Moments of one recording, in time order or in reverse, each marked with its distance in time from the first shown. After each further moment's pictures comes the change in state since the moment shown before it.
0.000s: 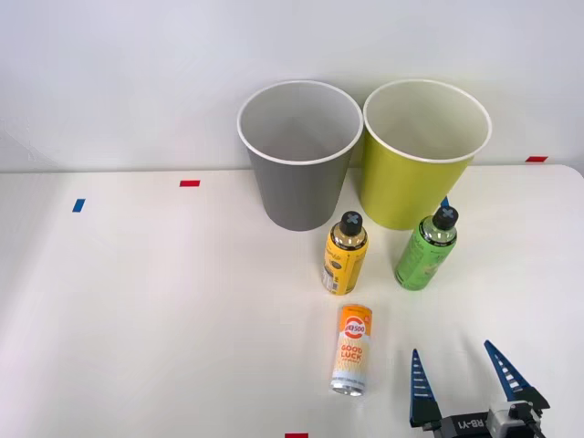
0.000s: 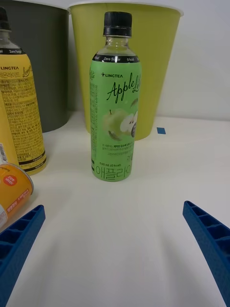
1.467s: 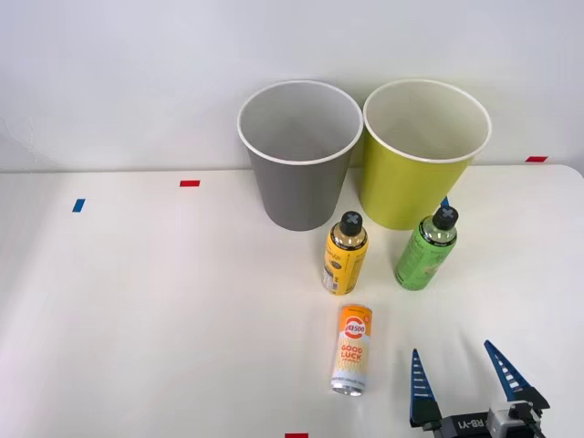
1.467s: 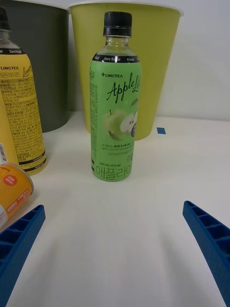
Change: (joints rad) arm 0.000 0.000 0.000 0.000 0.000 0.000 0.000
